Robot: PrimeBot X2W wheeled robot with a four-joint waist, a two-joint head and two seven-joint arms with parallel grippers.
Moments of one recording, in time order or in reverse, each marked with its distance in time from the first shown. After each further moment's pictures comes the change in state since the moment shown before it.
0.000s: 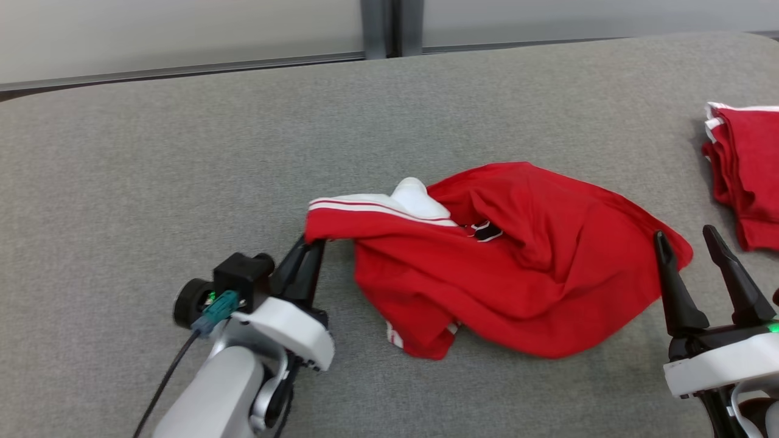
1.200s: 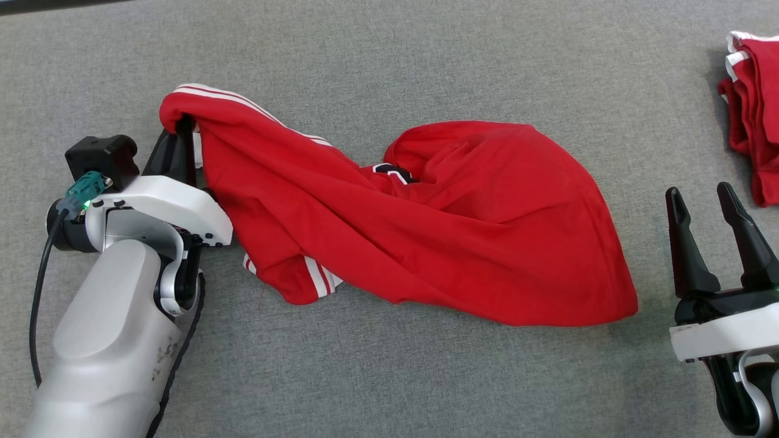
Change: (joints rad) left arm -0.240 0.104 0.194 0.116 -0.080 0.083 0.084; right arm -0.091 -0.006 -0.003 0.002 0.029 0.000 -0.033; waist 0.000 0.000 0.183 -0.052
